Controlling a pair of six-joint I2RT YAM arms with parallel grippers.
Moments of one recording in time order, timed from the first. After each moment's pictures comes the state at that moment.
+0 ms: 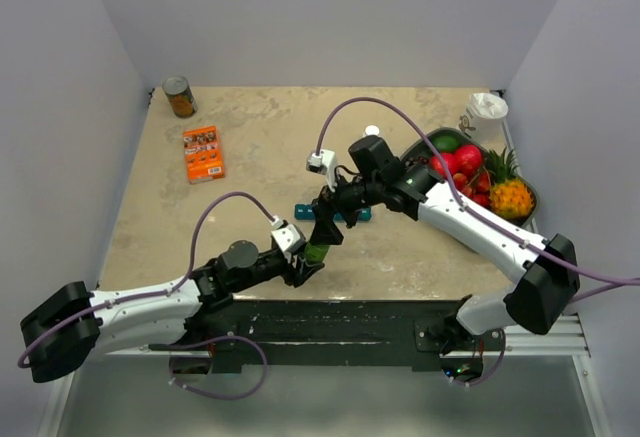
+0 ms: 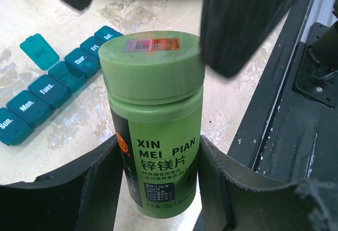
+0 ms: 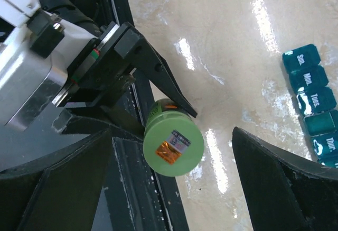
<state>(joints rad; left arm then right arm) -1.01 0.94 0.22 0.53 0.04 -0.13 0.75 1.41 1.24 -0.59 -0.62 -0.06</state>
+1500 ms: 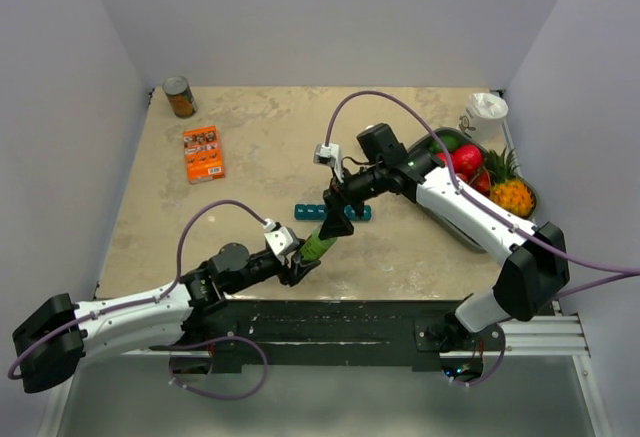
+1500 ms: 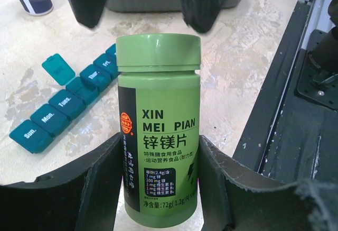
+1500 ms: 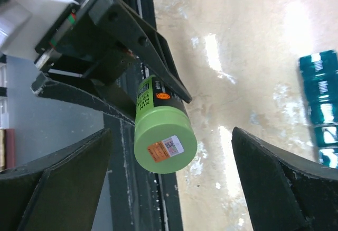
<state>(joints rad) -1.01 0.83 0.21 0.48 0.03 -0.07 0.65 1.50 1.31 -0.70 -0.84 -0.22</state>
